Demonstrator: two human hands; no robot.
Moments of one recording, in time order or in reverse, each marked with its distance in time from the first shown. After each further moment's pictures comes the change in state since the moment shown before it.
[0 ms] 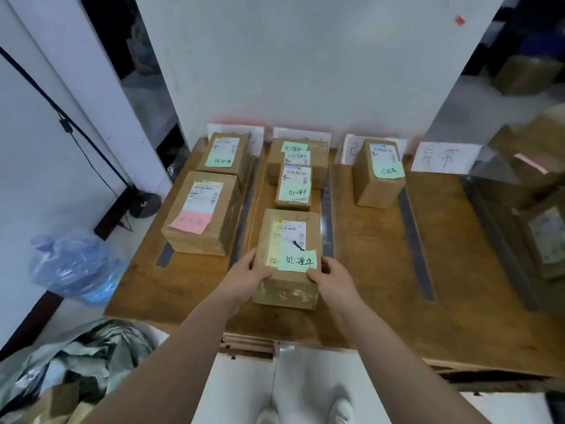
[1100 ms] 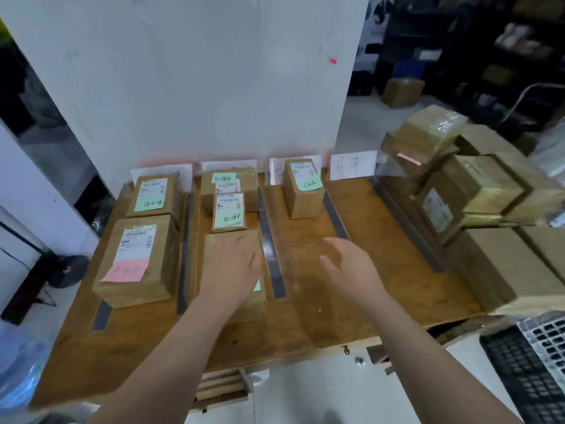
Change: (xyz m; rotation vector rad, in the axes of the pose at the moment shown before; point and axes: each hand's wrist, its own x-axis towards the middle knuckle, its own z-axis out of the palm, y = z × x) left_hand -0.043 0.084 0.049 0.899 0.286 0.691; right_hand -0.064 -0.015 -0.117 -0.572 0.390 -0.340
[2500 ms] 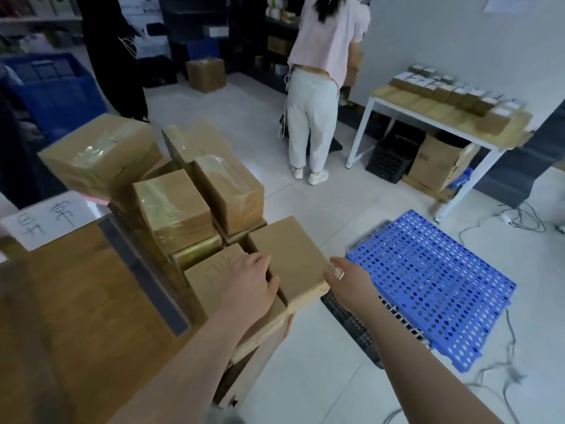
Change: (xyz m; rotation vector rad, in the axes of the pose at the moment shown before) left_hand 0.064 0.552 0.319 0.046 -0.512 0.612; right_hand -0.026 0.511 -0.301 0.191 0.273 0.695
